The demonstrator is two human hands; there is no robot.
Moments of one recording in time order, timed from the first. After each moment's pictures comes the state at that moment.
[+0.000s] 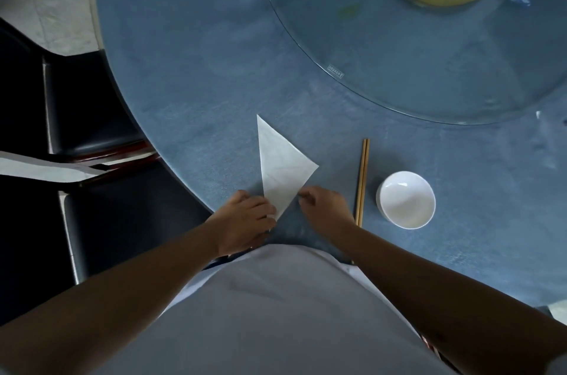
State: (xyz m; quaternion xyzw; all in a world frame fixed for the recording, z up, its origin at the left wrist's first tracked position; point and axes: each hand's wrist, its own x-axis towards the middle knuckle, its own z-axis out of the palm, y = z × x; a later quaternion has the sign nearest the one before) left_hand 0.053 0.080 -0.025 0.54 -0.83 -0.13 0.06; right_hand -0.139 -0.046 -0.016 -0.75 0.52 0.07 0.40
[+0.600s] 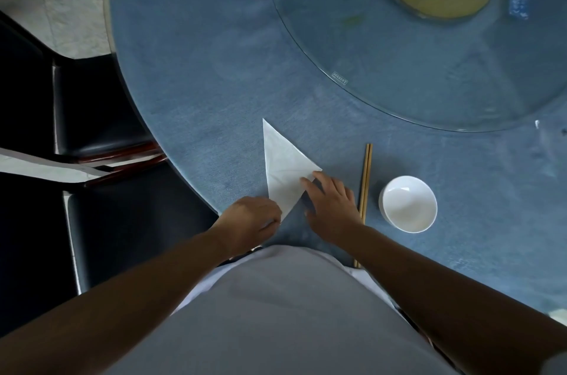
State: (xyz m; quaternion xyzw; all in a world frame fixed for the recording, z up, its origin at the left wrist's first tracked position) left_hand 0.039 0.072 0.006 0.62 -0.70 -0.27 0.21; right_hand -0.148 -0.050 -0.020 -0.90 0.38 0.11 0.18
